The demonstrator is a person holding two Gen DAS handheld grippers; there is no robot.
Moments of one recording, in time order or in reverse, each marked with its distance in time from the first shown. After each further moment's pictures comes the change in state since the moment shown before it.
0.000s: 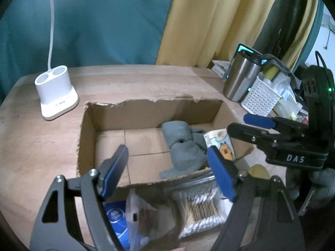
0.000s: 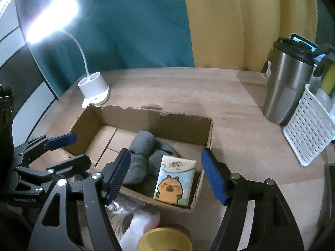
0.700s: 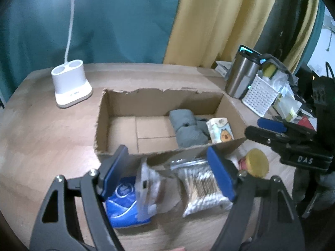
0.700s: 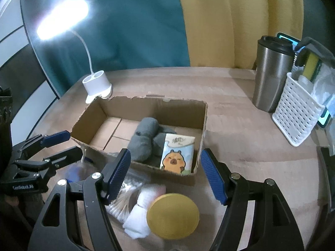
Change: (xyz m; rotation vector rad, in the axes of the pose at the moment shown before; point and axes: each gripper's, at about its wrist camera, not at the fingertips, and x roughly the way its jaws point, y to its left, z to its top) left arm -0.030 0.009 -0.028 -0.022 -0.017 0.037; right arm -0.032 0.010 -0.032 0.011 -0.029 -0.029
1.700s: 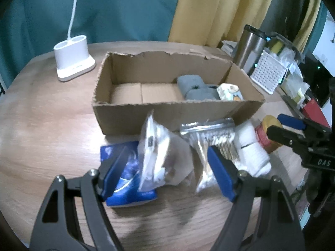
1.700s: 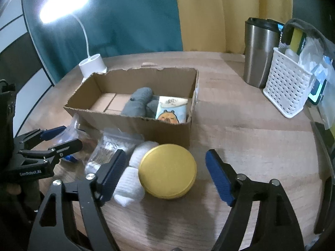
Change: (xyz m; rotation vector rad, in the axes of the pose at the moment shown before) left arm 0.020 0.004 -0.045 0.019 0.086 0.032; right arm -0.007 0.000 -0.054 0.000 0.040 -0.053
